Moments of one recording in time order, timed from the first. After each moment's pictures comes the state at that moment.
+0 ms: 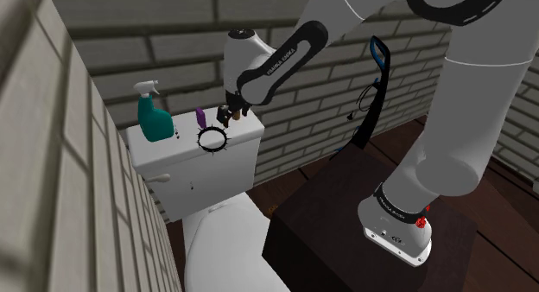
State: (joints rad) arm 0.12 0.32 0.14 -2.17 -0.28 2.60 0.42
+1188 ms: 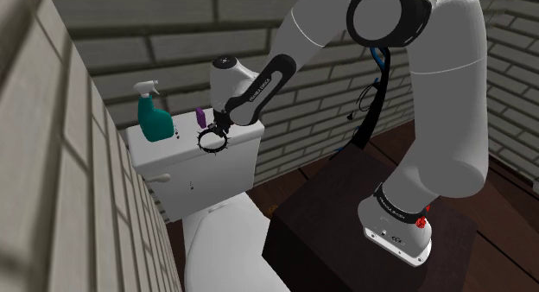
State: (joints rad) arm 0.20 0.60 0.07 -1.97 -0.39 2.70 0.52
